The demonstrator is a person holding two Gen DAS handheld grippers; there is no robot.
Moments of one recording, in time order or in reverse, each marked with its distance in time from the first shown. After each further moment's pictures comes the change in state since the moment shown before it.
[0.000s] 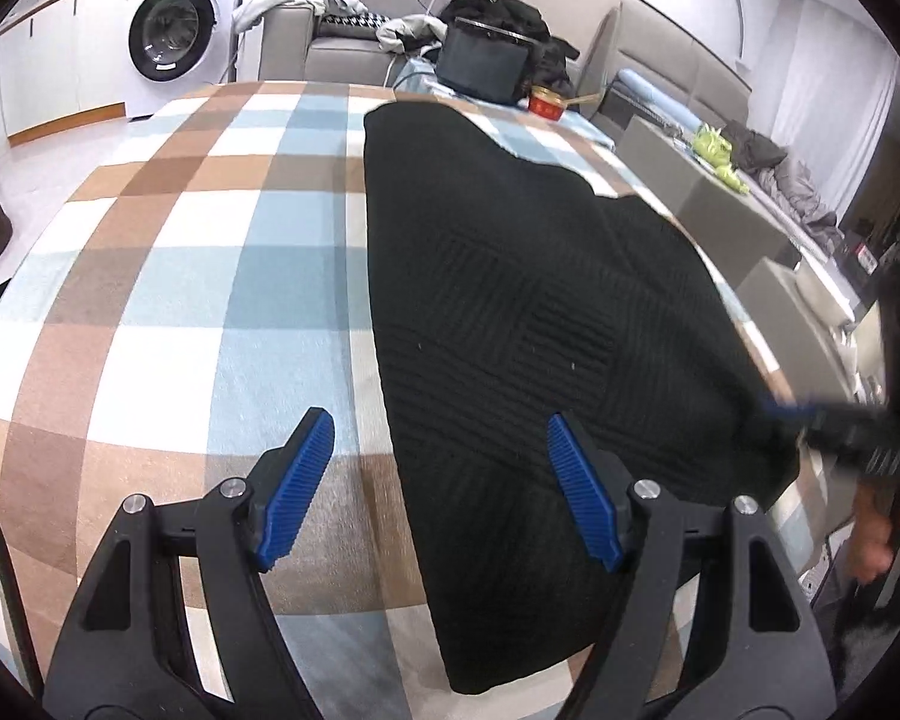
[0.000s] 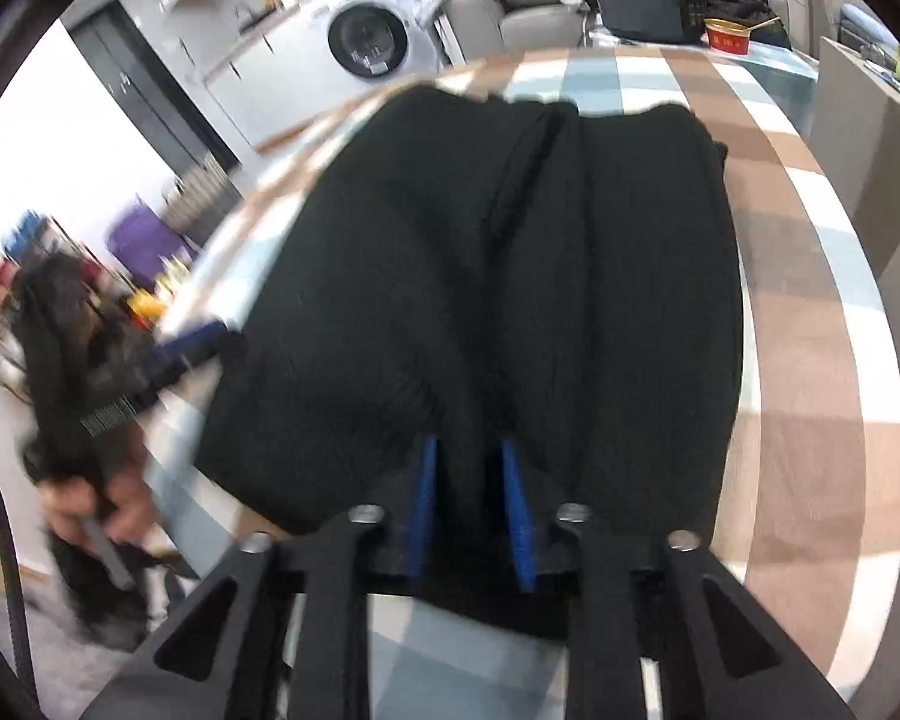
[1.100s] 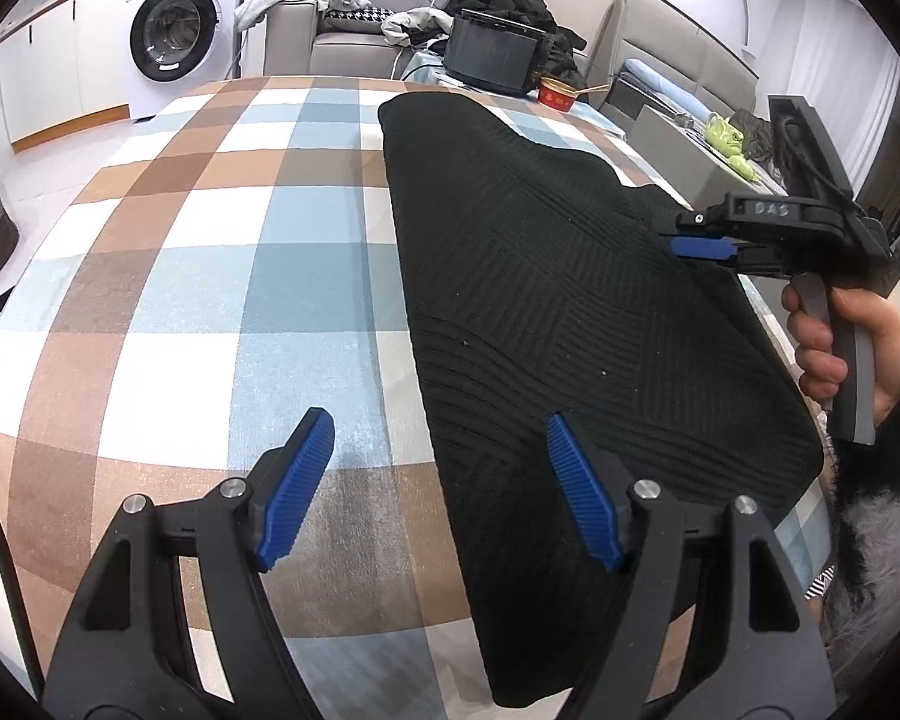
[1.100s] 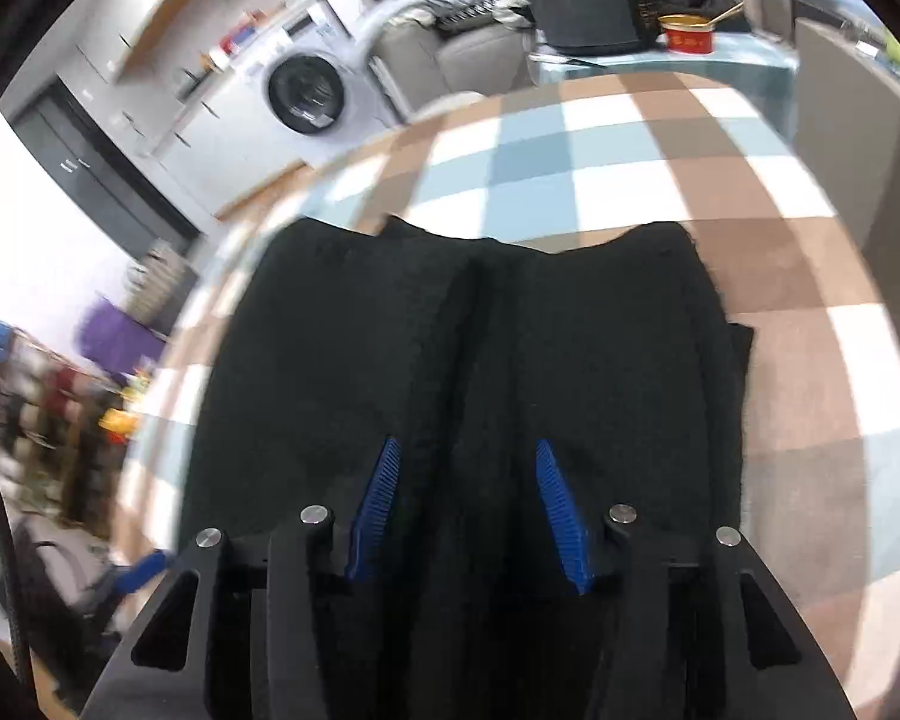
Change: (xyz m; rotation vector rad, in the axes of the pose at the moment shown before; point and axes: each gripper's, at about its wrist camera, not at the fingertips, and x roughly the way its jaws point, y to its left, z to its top) left arm 0.015 0.008 0.008 0.007 0.016 0.029; right arm 0.076 -0.063 0.132 0.153 -0.043 0.018
